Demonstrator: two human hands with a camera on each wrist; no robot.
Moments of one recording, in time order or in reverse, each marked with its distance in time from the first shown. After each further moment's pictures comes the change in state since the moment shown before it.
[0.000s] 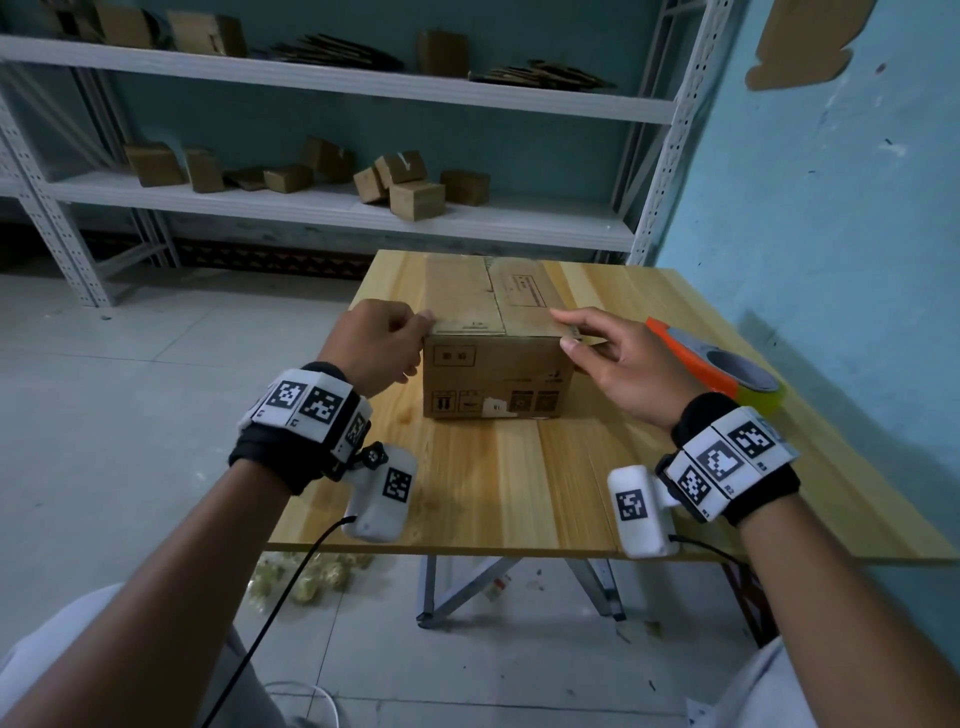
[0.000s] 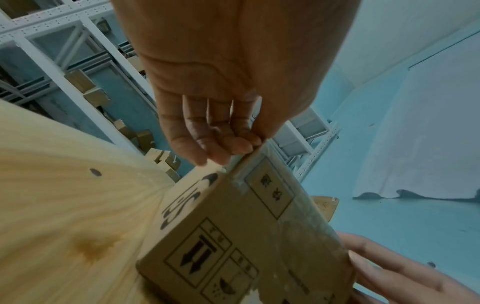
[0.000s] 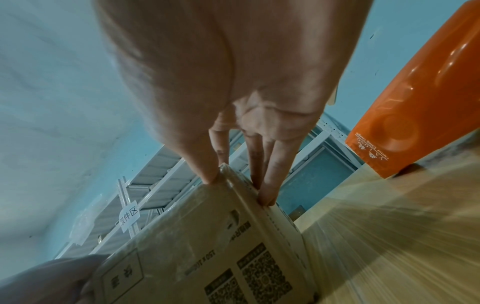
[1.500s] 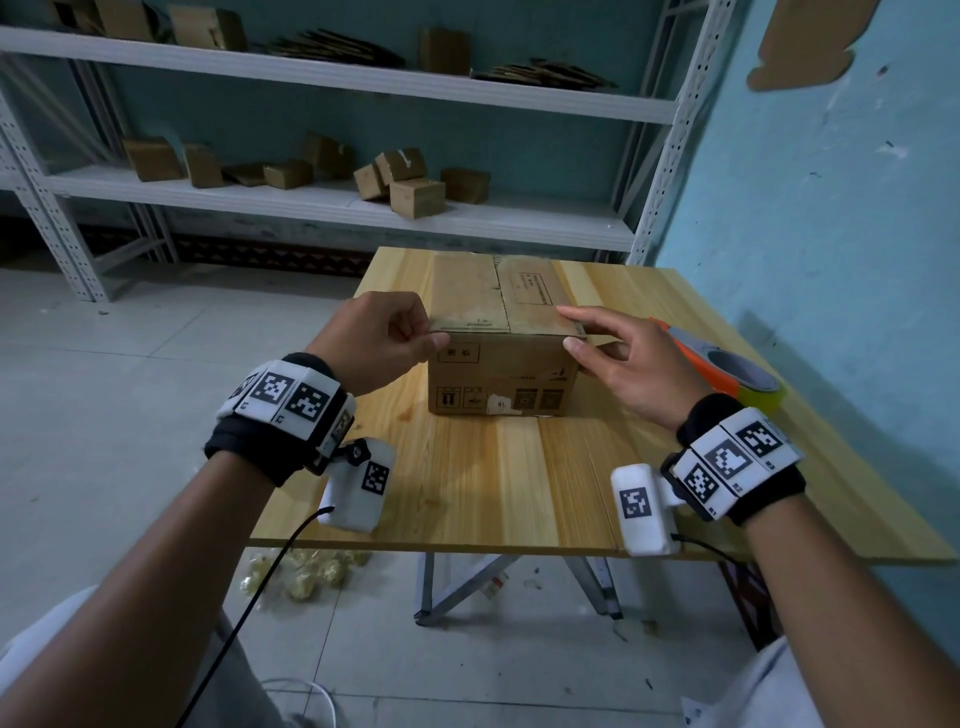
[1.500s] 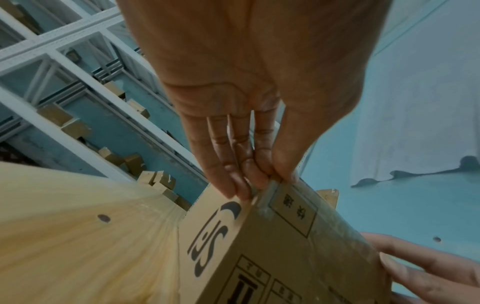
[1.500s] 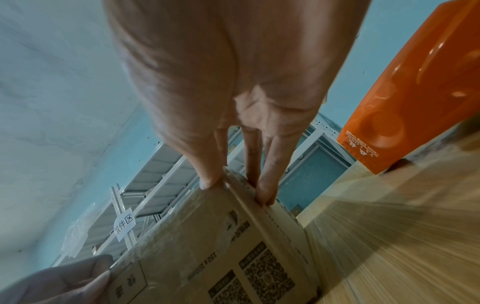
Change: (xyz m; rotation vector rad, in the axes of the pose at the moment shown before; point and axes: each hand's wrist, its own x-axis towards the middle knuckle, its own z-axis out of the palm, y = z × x) left_hand 0.000 -0.008 -0.013 0.151 -0.082 0.244; right_hand -0.002 0.001 -0.002 -0.009 0.053 0.008
